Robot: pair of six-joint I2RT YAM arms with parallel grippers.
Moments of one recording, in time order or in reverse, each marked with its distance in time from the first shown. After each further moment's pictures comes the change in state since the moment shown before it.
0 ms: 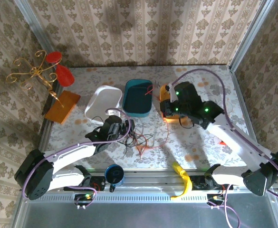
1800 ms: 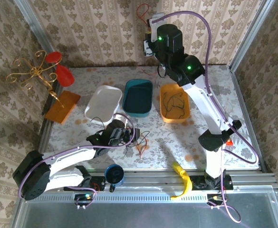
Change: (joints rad) left arm -0.092 -0.025 -0.011 -0.055 0.077 0.105; right arm 0.050 0.714 1.256 -0.034 0.492 -0.357
